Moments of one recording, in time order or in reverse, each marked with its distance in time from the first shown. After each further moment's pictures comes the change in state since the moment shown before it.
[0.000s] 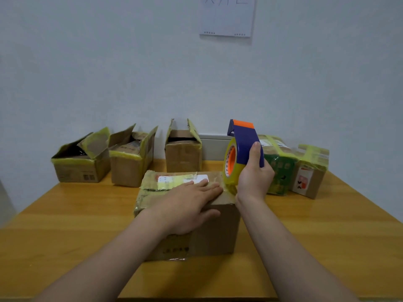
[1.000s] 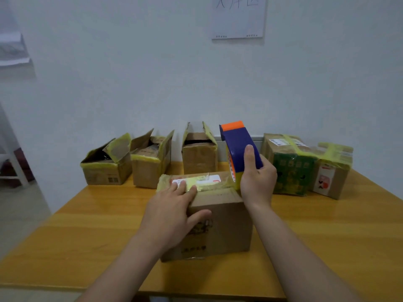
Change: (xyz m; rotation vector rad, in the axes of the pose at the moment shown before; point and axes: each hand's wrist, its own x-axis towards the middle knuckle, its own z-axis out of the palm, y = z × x) left_hand -0.054 -0.020 0.016 0.151 0.199 -0.414; right_hand -0.016 0.012 0.002 -0.189 -0.264 -0.215
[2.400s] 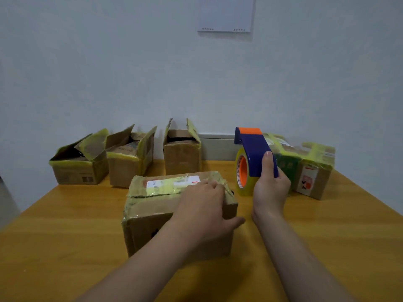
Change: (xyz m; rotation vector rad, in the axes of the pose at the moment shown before) left_hand 0.048 0.095 -0.003 -0.070 -0.004 0.175; right_hand 0.022 0.017 -0.047 0.155 0.207 0.193
